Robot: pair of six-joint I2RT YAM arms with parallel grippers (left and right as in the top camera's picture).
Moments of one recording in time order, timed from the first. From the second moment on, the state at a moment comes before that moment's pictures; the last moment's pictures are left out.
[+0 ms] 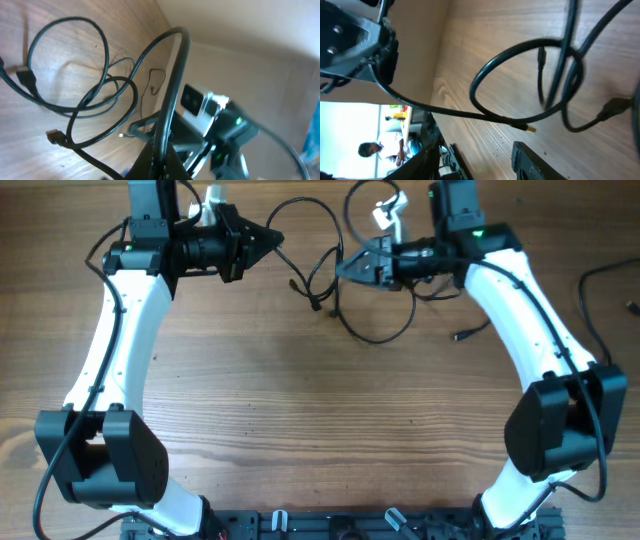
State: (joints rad) left arm -0.03 1.76 1.54 -0.55 1.01 -1.02; right arm 0.24 1.89 1.63 -0.77 -0.98 0.29
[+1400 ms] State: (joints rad) left arm -0.08 1.76 1.54 -0.81 0.72 -0.55; right arm 0.12 1.89 1.63 -0.58 -0.88 0.77
